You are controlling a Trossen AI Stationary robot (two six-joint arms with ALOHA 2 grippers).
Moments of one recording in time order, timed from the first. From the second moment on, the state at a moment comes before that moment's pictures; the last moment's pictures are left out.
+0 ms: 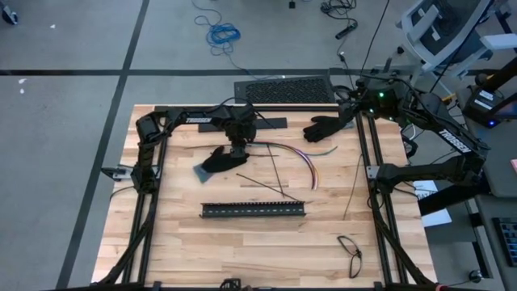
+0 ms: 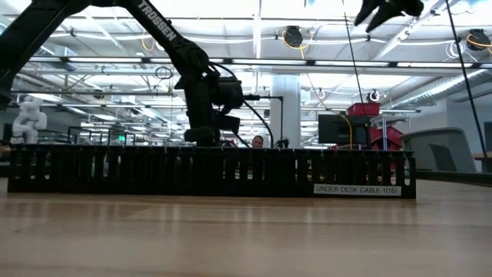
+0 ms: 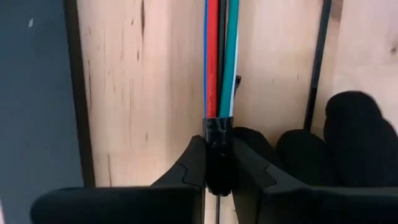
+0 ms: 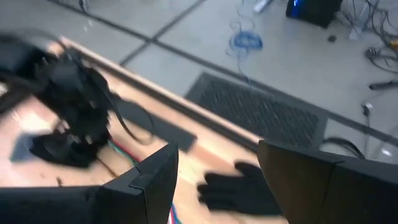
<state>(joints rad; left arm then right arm) 0.53 1.99 1.35 -0.69 0.12 0.50 -0.50 1.03 1.45 -1.07 0.33 0.35</state>
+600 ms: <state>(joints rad) 0.52 1.91 1.36 -0.73 0.09 0.47 -0.50 1.03 1.45 -1.24 0.34 0.38</state>
